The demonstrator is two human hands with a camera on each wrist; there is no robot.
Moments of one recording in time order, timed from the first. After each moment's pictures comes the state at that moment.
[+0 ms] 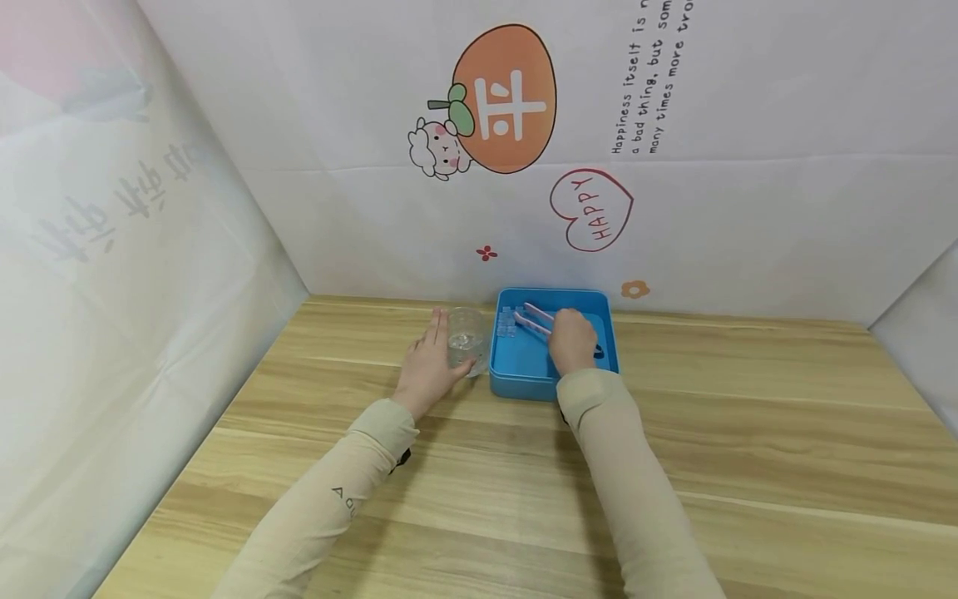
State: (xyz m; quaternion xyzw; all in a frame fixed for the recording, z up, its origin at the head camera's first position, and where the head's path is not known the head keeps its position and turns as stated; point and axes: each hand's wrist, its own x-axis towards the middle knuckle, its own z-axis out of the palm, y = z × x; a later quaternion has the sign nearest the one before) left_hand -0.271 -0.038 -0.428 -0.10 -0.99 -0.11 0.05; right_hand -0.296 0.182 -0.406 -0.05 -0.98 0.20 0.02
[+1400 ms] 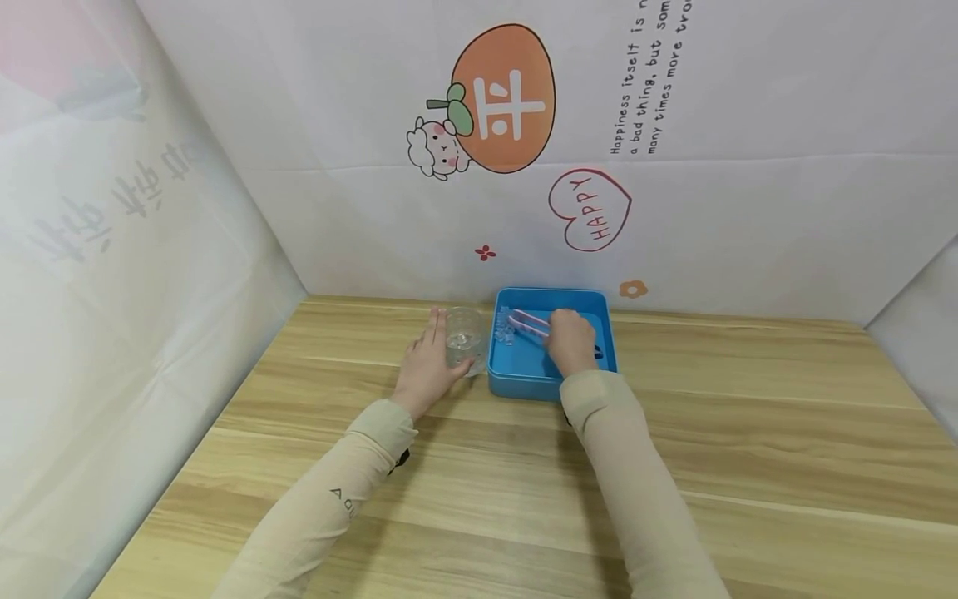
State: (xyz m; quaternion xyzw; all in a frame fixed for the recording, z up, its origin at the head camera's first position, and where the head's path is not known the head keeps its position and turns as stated) left_hand -0.270 -0.039 -0.430 -0.10 -0.99 -0.12 0.05; right_hand -0.291 0.185 -0.398 0.00 -0.98 0.18 0.00
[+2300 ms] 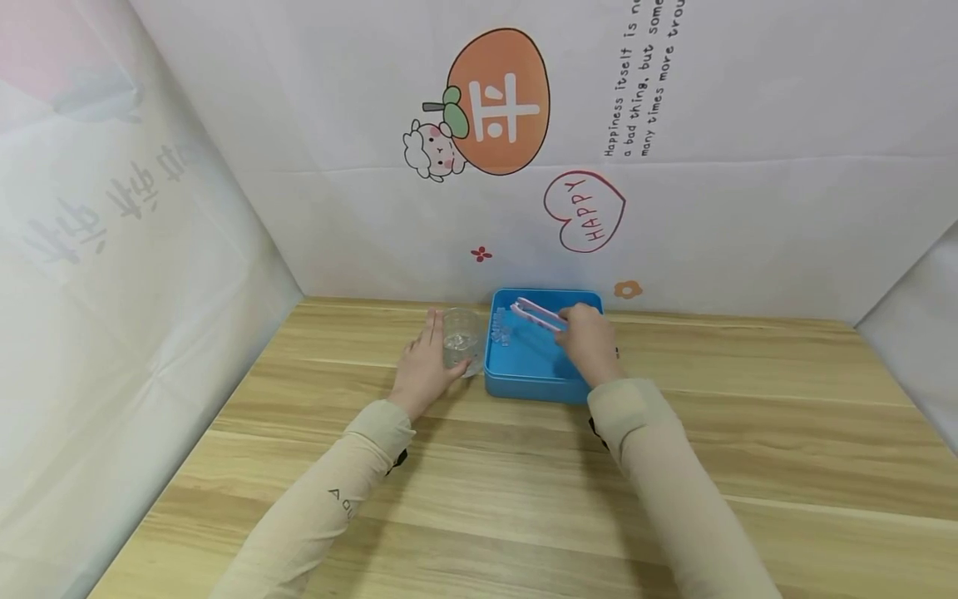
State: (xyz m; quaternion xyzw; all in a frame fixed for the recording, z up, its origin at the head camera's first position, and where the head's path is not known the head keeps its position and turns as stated) left_hand -0.270 -0.038 -0.429 -0.10 -0.99 -0.11 0.06; right_hand -0.267 0.210 -0.377 0.04 -0.97 0.22 0.06
